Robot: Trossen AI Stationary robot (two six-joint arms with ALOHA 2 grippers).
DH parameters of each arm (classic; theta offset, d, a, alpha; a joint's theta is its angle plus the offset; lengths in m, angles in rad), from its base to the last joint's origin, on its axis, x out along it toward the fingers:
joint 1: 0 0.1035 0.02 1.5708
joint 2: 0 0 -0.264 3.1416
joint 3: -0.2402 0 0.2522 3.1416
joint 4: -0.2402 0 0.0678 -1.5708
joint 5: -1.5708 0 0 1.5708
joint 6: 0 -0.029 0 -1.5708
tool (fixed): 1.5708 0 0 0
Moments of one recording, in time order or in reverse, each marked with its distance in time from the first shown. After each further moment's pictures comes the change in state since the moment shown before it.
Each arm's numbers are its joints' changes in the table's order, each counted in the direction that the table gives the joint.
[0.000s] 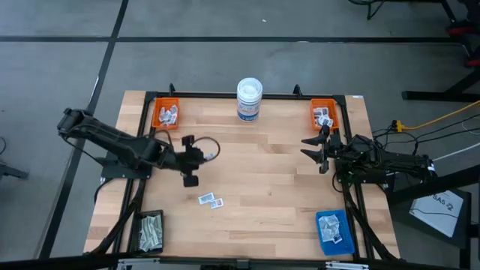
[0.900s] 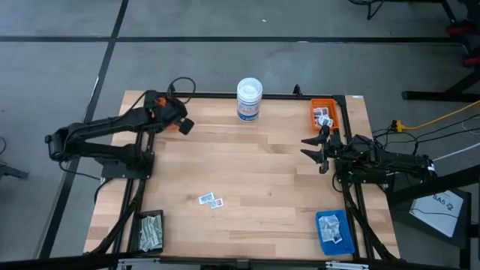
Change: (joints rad) left arm 0.712 0.136 -0.002 -0.207 0.182 0.117; right arm 0.000 0.000 0.000 0.000 0.000 0.000
